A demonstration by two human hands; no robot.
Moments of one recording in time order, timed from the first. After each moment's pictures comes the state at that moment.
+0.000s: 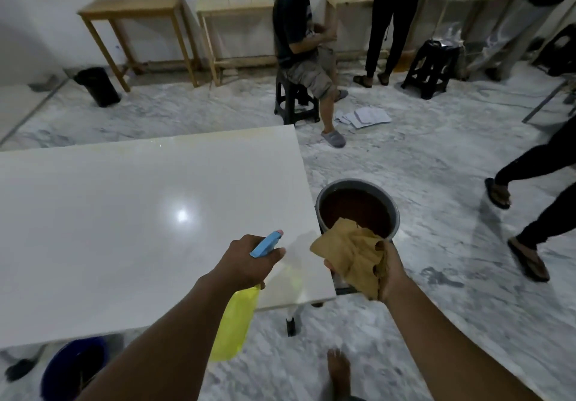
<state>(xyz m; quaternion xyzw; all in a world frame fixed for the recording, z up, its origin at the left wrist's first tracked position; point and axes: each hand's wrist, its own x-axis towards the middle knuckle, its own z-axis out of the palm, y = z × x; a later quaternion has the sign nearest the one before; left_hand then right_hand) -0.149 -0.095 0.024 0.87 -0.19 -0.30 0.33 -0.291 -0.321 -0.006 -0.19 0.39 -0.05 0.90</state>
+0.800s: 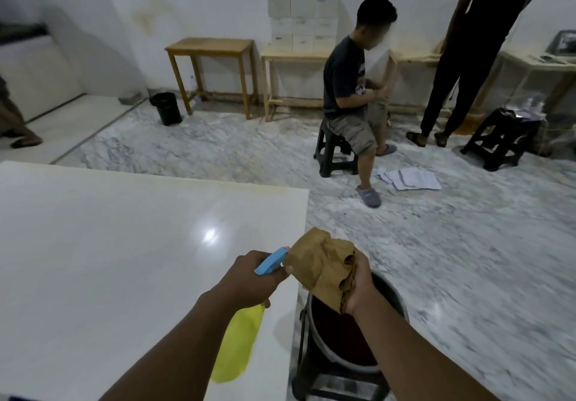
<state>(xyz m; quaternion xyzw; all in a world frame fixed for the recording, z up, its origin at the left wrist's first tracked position) -0.055 -0.273 0.069 0.89 -0.15 -0.21 0.37 -0.098 -0.481 0.025 -0.21 0.32 0.09 0.92</state>
